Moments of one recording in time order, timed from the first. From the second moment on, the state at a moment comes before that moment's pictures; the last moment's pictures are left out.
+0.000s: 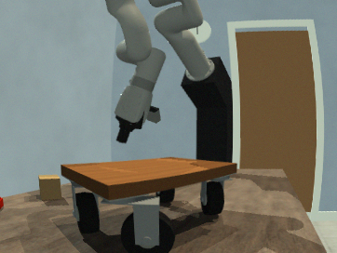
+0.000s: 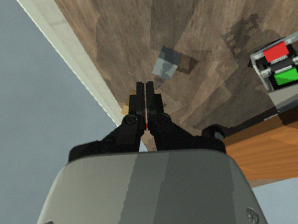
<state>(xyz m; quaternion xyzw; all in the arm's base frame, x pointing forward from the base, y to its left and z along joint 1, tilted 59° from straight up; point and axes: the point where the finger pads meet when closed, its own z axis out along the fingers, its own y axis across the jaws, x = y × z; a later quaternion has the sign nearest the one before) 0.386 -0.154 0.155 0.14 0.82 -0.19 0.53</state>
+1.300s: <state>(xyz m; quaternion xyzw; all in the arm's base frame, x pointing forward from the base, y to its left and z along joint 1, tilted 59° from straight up) 0.376 -0.060 0.166 0.29 0.81 0.02 0.51</state>
